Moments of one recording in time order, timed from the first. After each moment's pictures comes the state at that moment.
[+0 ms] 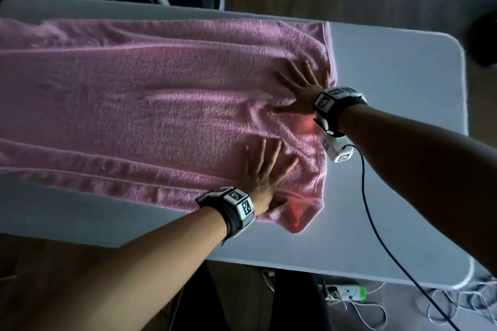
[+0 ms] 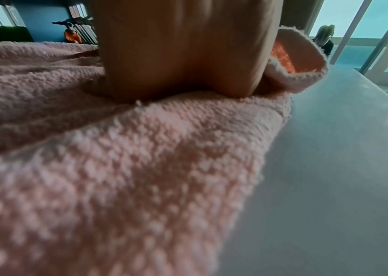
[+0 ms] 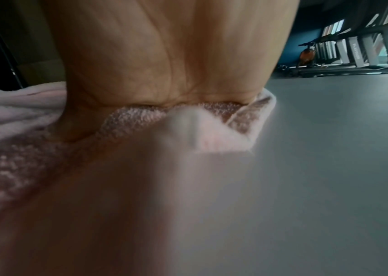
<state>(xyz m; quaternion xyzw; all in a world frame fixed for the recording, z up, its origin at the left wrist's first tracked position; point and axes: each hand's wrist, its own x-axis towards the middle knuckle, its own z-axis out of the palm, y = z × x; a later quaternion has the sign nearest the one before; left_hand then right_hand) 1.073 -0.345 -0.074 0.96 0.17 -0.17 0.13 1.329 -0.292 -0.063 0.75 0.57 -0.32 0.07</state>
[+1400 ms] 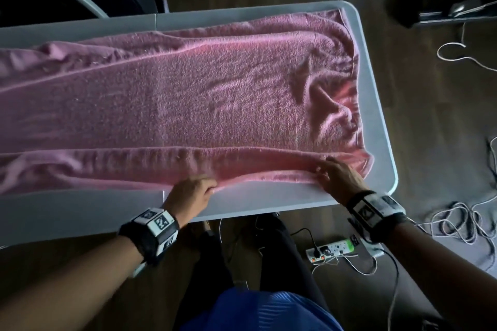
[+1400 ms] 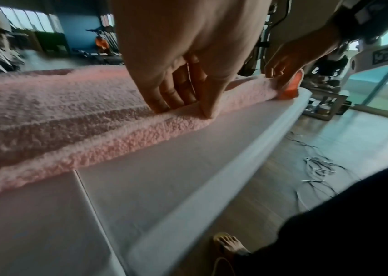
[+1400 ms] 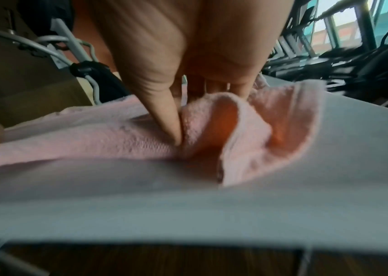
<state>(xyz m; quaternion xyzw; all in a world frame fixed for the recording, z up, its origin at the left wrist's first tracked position) 0.971 -0.377 -0.023 0.93 0.20 -0.12 0.29 1.234 -0.643 -0.021 0.88 0.40 -0.26 -0.10</state>
